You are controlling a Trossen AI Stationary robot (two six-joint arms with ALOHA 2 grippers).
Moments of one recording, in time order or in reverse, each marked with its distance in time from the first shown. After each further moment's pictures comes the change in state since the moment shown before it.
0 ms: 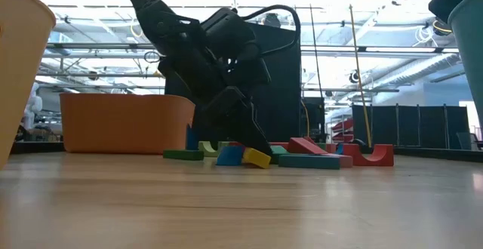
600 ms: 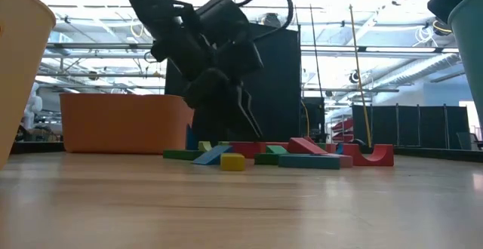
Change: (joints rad) left arm -0.014 -0.107 -0.007 -0.089 0.041 0.081; right arm 0.000 0.001 0.001 -0.005 0.000 -0.026
